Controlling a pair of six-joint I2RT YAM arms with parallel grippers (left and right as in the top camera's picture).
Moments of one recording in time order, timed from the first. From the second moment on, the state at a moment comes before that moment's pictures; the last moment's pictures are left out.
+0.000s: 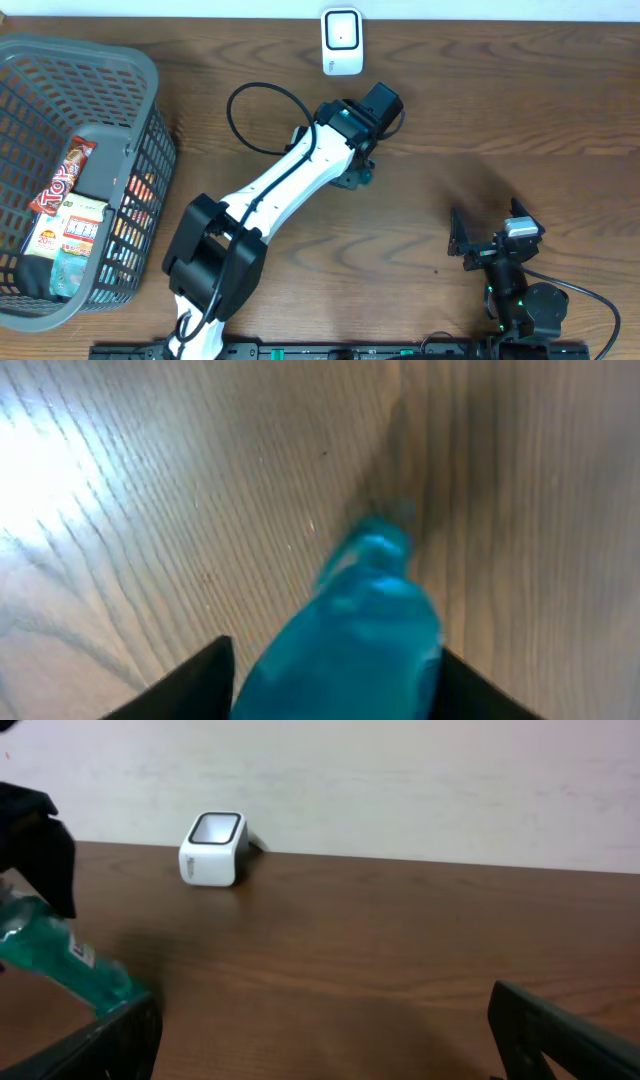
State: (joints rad) left arm -0.70 2.02 1.70 -1.05 -0.13 -1.98; right arm -0.08 0.02 0.01 -0.05 -0.24 -0.02
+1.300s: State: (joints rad) left arm -0.63 2.04 1.70 -1.13 0.01 -1.53; right arm -0.08 0.02 0.01 -0.05 -0.24 -0.02
